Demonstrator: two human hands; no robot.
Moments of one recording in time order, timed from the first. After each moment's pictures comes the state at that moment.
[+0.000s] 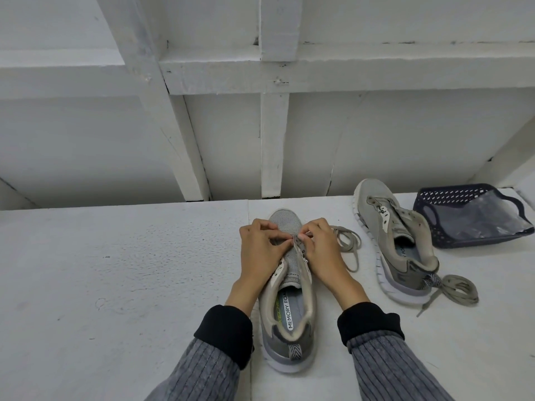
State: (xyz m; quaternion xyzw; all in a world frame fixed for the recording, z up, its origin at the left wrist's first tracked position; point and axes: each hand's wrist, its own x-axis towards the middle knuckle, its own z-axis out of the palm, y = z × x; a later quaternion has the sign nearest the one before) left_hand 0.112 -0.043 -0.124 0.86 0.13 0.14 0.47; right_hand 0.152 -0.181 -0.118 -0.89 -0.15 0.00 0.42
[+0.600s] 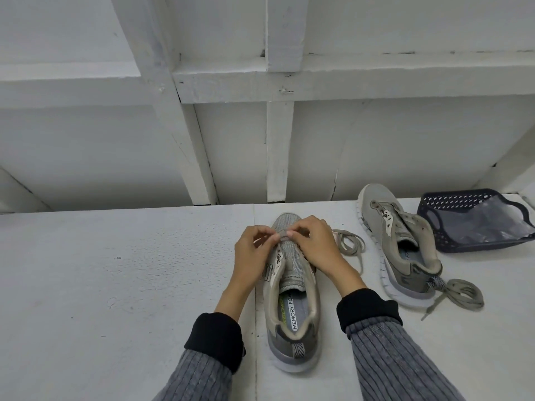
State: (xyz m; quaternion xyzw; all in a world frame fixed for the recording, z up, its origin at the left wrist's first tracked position) left_hand 0.094 -0.021 -0.118 0.74 0.15 0.15 0.64; right_hand 0.162 -0.162 -0.092 -0.88 -0.18 0.07 0.43
